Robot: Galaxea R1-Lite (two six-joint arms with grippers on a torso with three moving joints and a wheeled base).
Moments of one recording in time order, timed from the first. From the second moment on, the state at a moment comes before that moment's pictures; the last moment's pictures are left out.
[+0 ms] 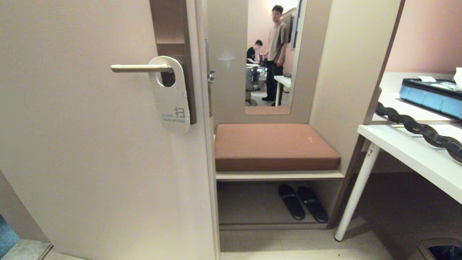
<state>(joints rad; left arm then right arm) 0.00 0.00 0.00 -0.01 0.03 -0.08 0.01 0.00 0.00 0.00 0.00 -0.05</state>
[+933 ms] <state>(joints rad) 0.00 0.00 0.00 -0.01 0.03 -0.08 0.01 0.00 0.00 0.00 0.00 -0.05</state>
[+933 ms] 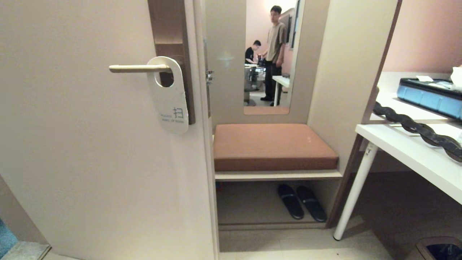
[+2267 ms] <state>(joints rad) 0.00 0.00 0.00 -0.01 0.03 -0.08 0.01 0.00 0.00 0.00 0.00 -0.05</state>
